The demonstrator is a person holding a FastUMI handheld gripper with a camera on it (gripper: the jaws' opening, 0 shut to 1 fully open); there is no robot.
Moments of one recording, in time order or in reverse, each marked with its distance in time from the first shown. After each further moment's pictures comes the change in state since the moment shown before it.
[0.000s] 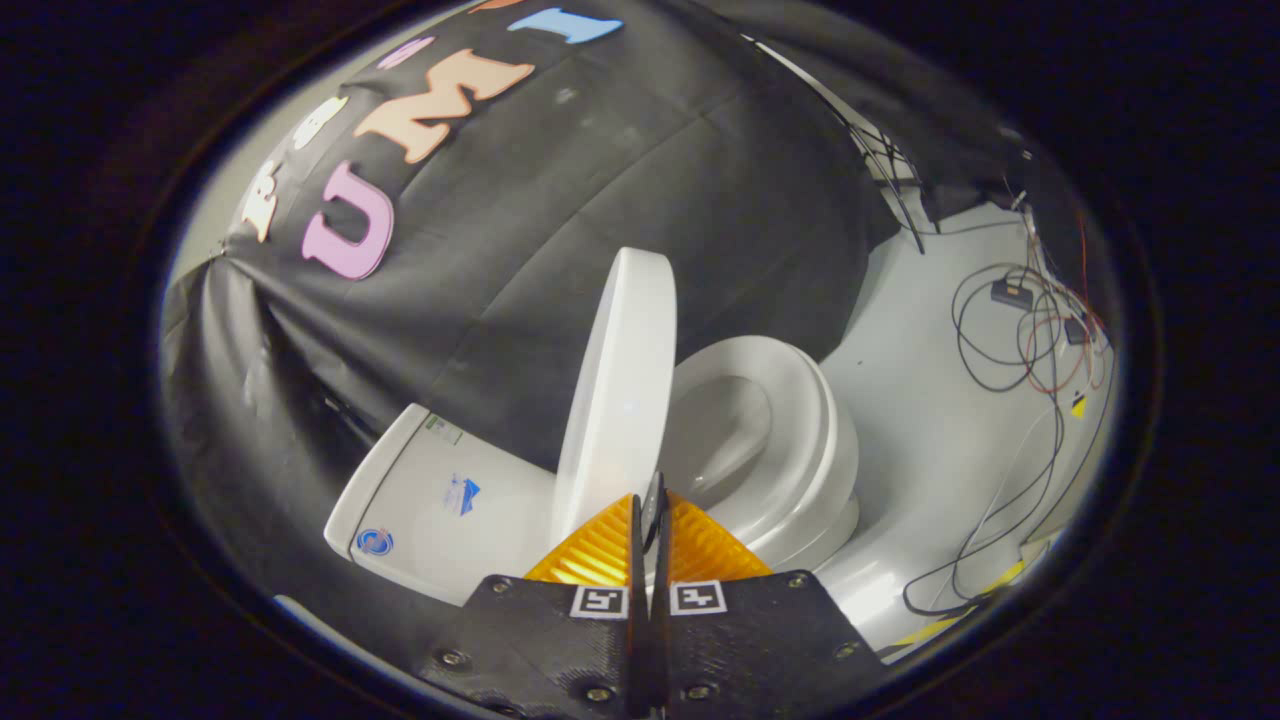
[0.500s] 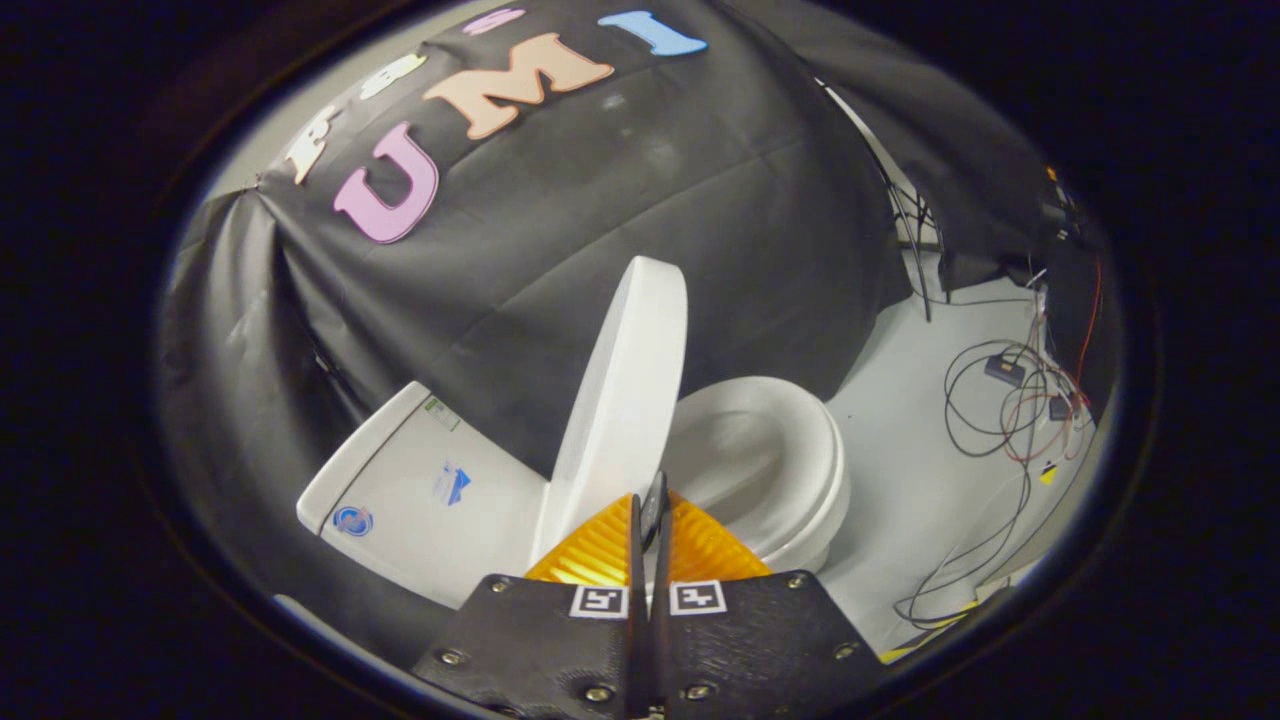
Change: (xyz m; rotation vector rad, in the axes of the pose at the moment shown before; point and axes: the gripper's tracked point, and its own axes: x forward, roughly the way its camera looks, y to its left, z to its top) arm -0.012 0.035 0.008 -0.149 -0.093 -0.056
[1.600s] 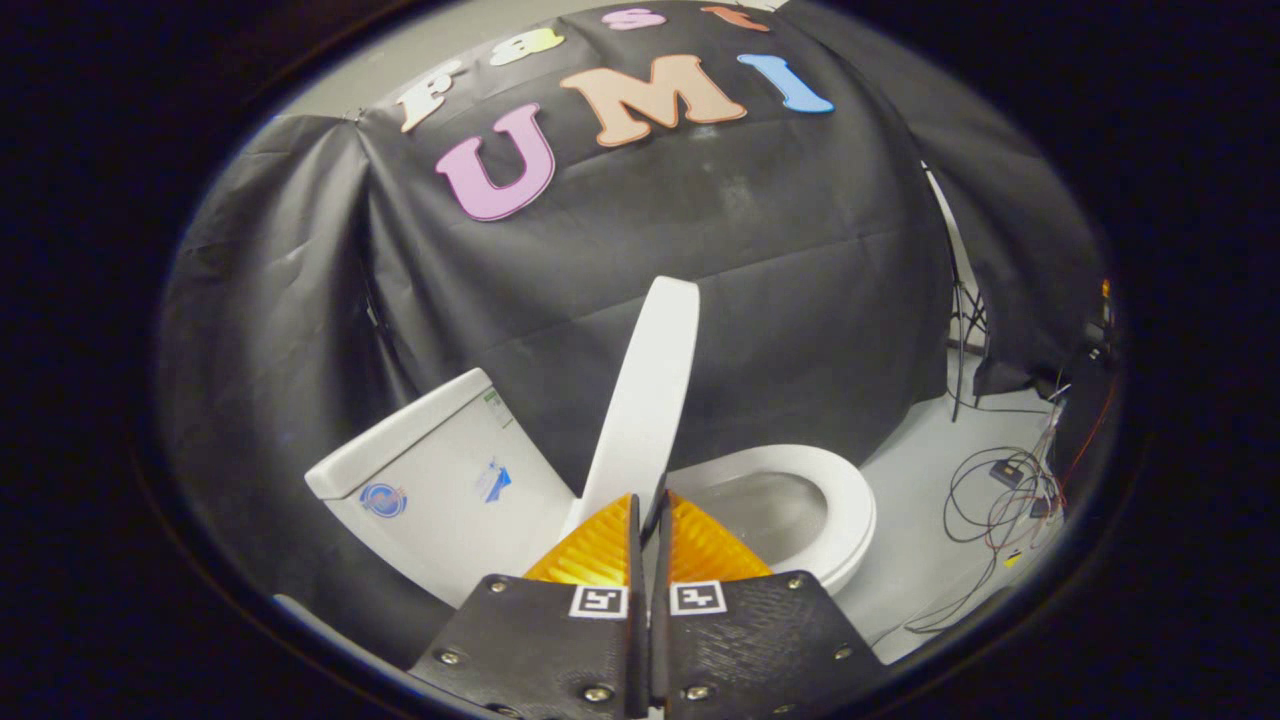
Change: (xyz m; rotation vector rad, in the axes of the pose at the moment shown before) arm -0.017 0.092 0.017 -0.249 -0.112 0.085
